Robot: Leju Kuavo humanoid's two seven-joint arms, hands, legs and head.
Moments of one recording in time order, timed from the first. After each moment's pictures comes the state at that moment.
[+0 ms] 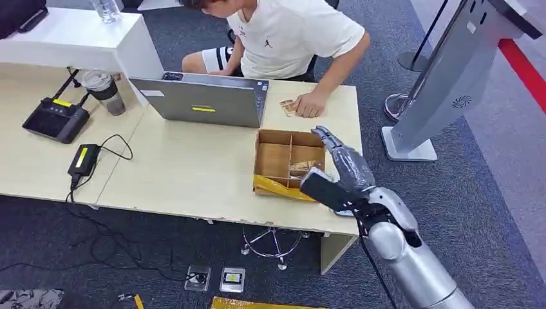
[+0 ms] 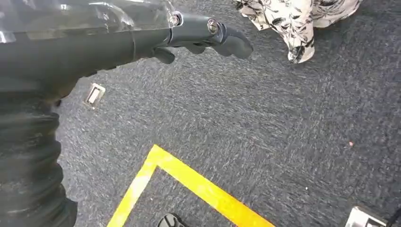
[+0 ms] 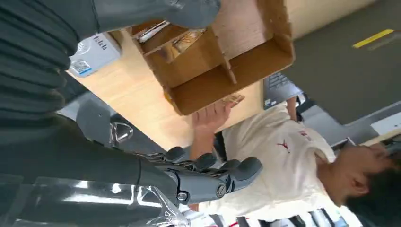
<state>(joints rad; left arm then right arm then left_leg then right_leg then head) -0.18 0.13 -0.53 -0.20 0.57 0.64 -0.15 -0.46 -0.18 0.46 -1.34 0.82 0.04 0.03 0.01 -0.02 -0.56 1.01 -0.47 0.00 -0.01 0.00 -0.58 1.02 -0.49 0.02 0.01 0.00</state>
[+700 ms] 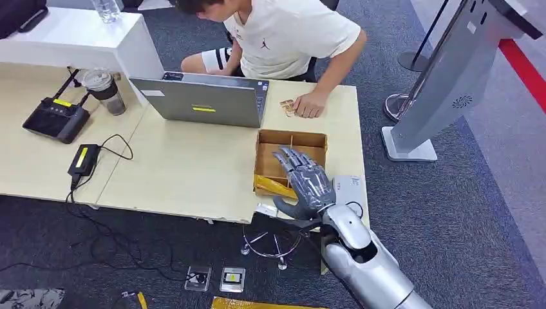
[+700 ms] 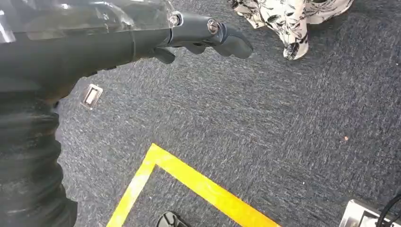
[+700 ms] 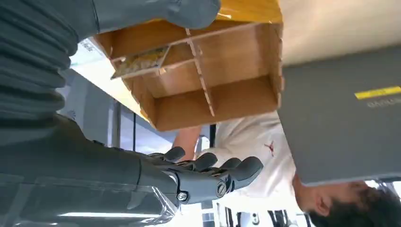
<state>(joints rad) -0.19 0.12 -0.53 -0.20 0.55 0.64 -0.14 -0.46 -0.05 0.61 -1.14 1.22 -0.10 0.06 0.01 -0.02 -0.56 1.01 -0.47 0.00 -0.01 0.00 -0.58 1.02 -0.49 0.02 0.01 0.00</state>
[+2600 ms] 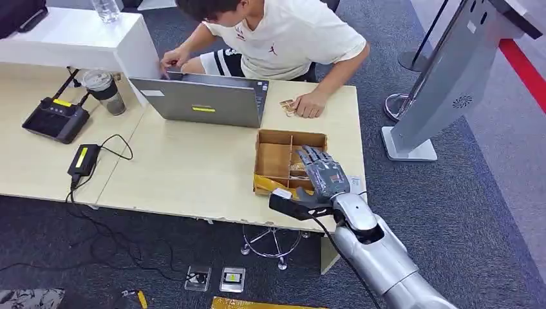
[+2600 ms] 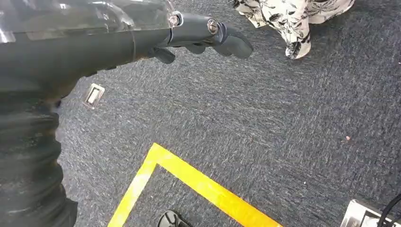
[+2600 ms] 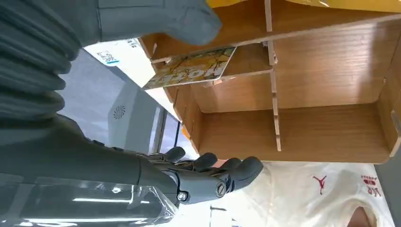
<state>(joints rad) -0.20 0.12 -0.53 -0.20 0.55 0.64 -0.12 -0.55 -0.06 0.56 -0.92 1.28 -0.04 0.11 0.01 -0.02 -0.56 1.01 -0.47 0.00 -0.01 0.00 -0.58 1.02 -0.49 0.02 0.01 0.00</state>
